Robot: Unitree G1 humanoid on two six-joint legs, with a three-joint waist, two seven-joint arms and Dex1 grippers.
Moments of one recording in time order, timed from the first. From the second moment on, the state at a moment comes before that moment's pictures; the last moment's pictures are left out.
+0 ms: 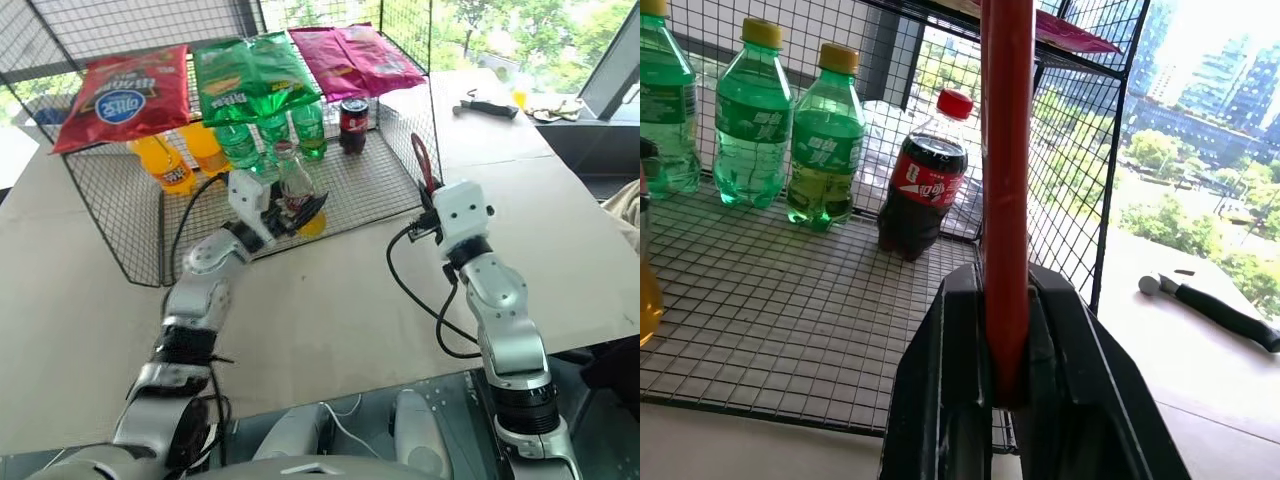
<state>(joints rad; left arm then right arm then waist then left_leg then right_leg) -0.41 0.33 0.00 0.04 -0.31 0.10 -0.70 -0.26 -0.28 0.01 -0.39 0.03 0.27 0.25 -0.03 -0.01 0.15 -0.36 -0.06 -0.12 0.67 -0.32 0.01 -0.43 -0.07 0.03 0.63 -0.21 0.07</state>
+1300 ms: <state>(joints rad) -0.19 0.33 -0.01 -0.26 -0.47 0.10 -0.80 -0.29 -0.27 0.03 -0.37 0.05 0.29 0.29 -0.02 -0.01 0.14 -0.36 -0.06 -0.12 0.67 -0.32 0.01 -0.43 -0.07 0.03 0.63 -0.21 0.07</state>
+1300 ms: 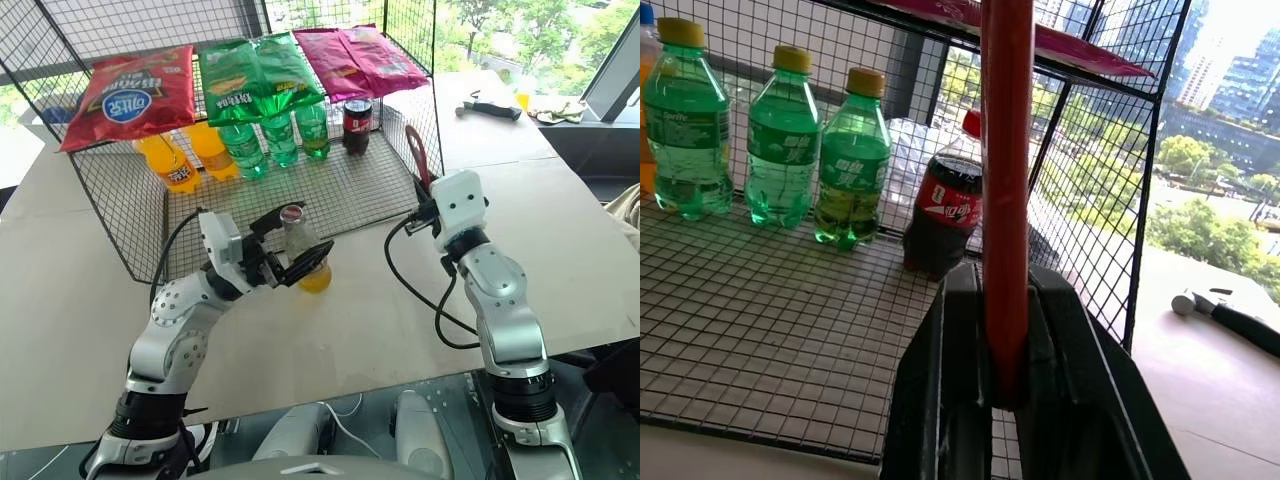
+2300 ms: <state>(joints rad) -0.18 0.36 -0.01 -0.26 -0.48 0.08 -0.84 -0.30 -0.27 0.06 -0.35 0.03 0.28 0.30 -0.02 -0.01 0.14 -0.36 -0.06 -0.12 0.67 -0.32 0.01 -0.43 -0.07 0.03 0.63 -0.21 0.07</state>
